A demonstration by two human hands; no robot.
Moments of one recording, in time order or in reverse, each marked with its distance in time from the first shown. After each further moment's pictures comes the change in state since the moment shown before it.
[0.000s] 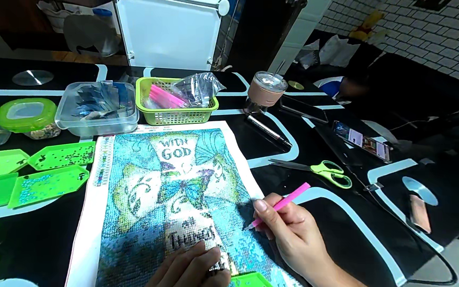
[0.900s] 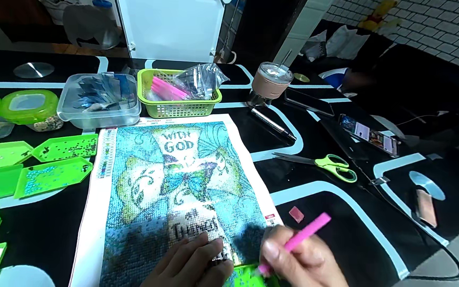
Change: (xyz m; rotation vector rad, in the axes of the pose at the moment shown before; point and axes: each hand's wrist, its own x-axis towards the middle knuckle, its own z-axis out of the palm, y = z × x) left_hand -0.002 -0.001 0.002 0.020 0.022 0.018; right_hand -0.033 -0.035 0.004 0.101 -0.179 0.042
